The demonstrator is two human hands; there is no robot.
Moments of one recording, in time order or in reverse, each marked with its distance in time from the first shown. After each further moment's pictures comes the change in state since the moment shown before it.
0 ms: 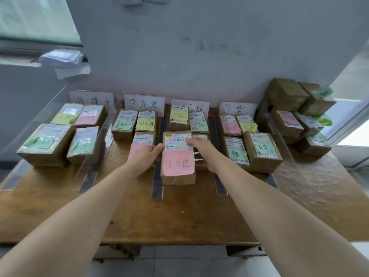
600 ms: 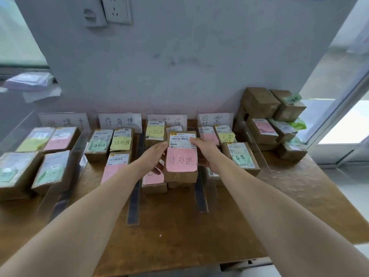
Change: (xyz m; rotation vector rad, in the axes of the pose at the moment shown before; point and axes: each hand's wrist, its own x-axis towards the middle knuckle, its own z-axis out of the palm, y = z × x) left_hand 0.035 0.090 0.045 -0.048 -0.170 0.084; right_hand 0.016 -0.020 -0.089 0.076 0.143 -0.072
